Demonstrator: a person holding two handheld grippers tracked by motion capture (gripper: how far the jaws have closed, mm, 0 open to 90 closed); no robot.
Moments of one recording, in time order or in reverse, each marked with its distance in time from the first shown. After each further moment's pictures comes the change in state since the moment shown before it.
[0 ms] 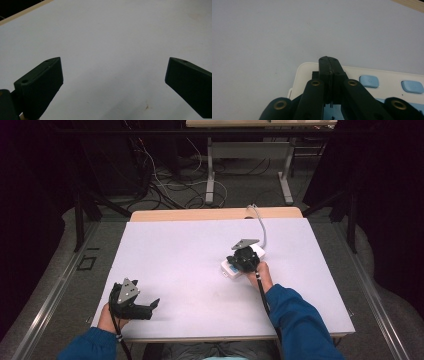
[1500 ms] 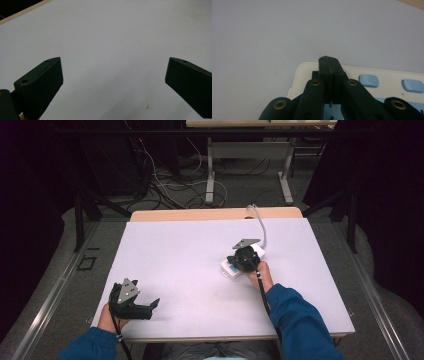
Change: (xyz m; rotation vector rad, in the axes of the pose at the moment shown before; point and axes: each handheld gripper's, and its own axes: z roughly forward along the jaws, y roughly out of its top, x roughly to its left) left arm 0.000 0.000 0.000 -0.003 0.006 -0.006; right arm -0.003 -0.001 0.000 -0.006 0.014 0.006
